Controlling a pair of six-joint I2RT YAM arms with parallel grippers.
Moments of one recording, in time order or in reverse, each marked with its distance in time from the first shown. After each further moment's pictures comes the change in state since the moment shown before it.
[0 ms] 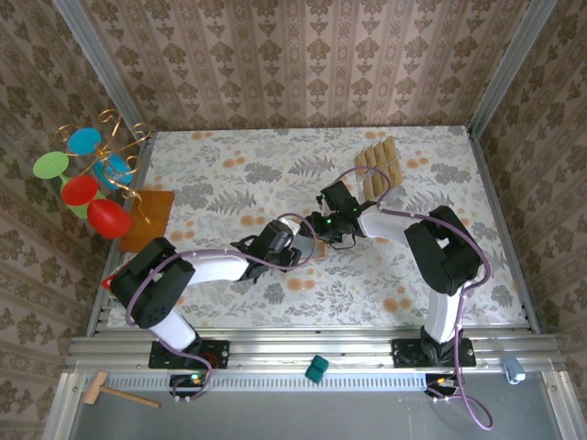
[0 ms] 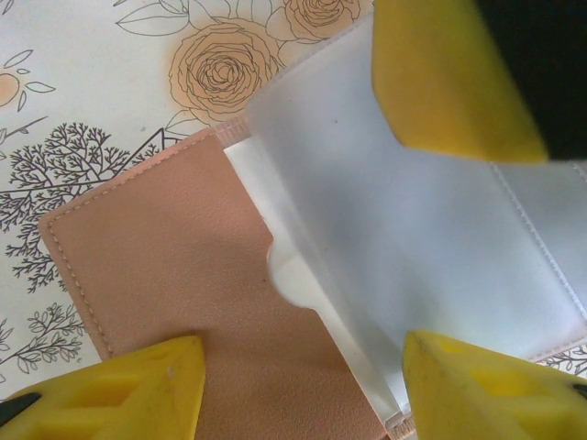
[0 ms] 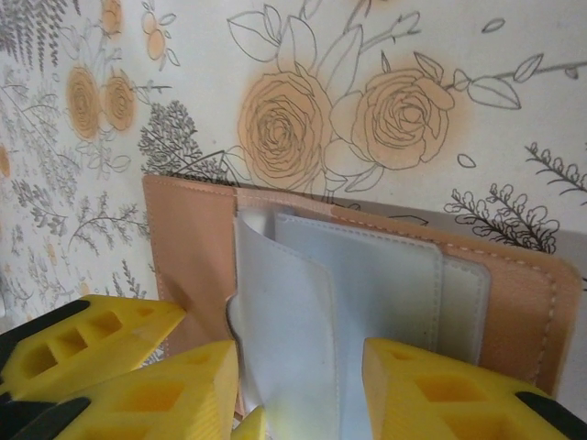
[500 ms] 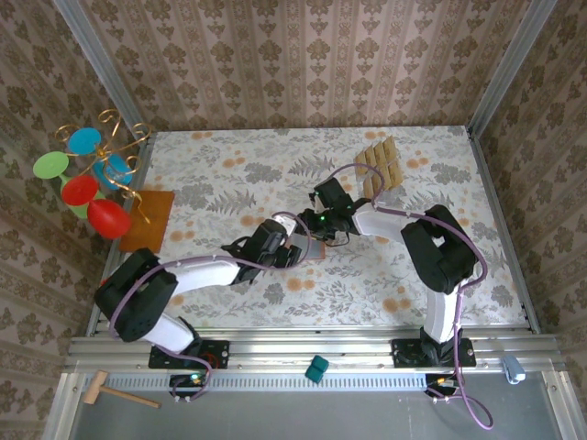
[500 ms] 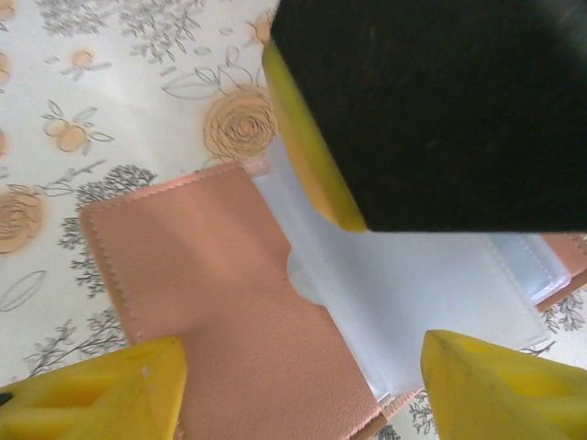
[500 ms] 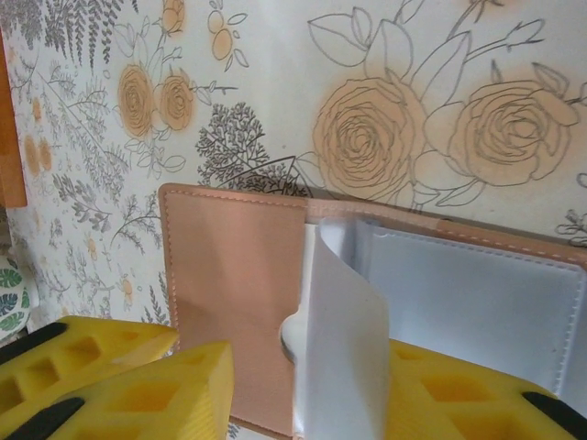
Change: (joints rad) left arm 0.000 -0.136 -0.048 0.016 -0.013 -0.001; right arm 0.032 0.020 0.068 -0.013 -0.022 0.023
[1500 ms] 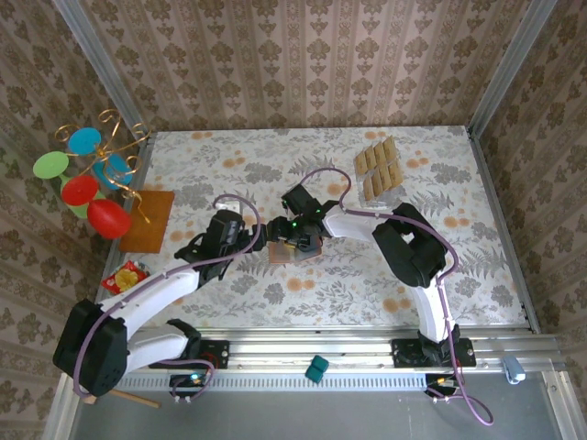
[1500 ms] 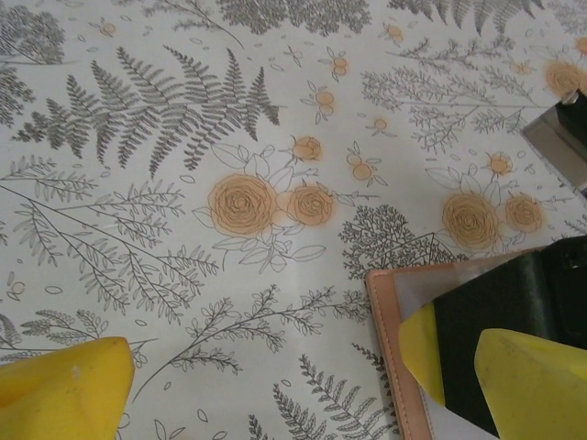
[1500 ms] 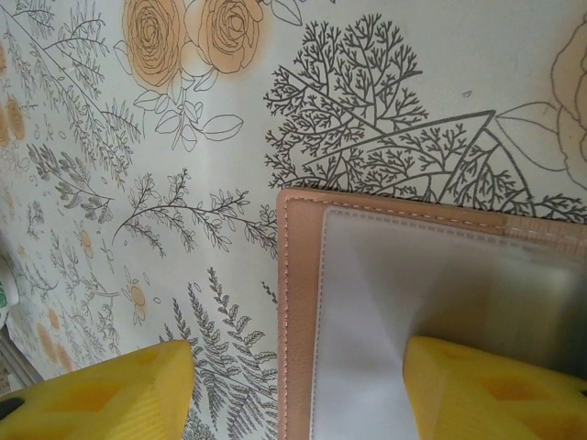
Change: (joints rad) left arm 0.244 -0.339 -0.055 -0.222 -0.051 -0.251; right arm 0.137 0.175 0.203 -0.064 0.053 0.082
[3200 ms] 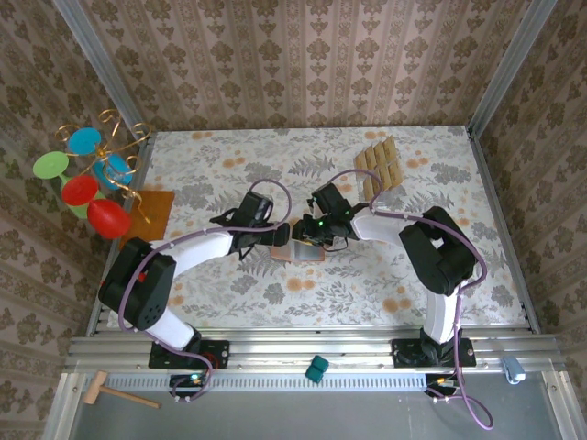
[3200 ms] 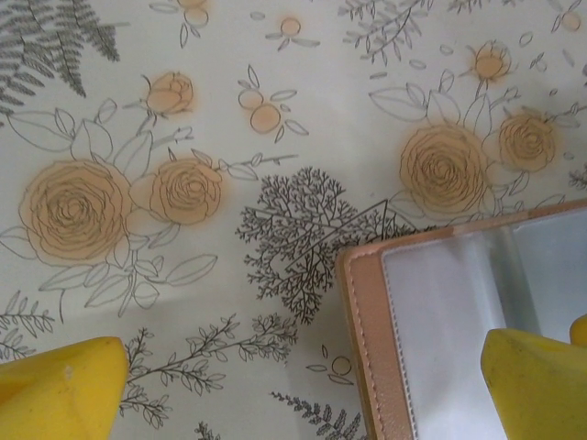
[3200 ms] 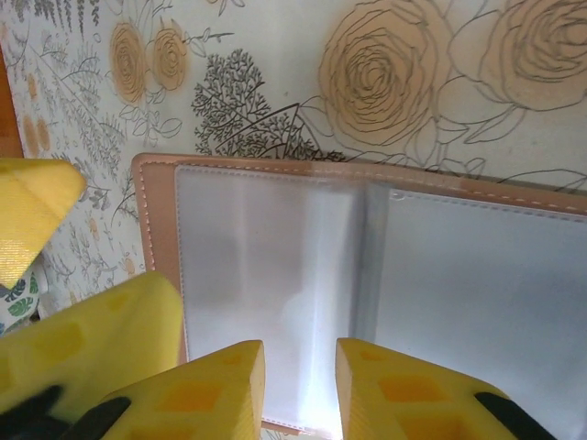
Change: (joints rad) left arm -0.023 0.426 0.266 -0.076 0.135 0.084; right arm -0.118 -0.182 -0.248 0.101 -0.073 -0.029
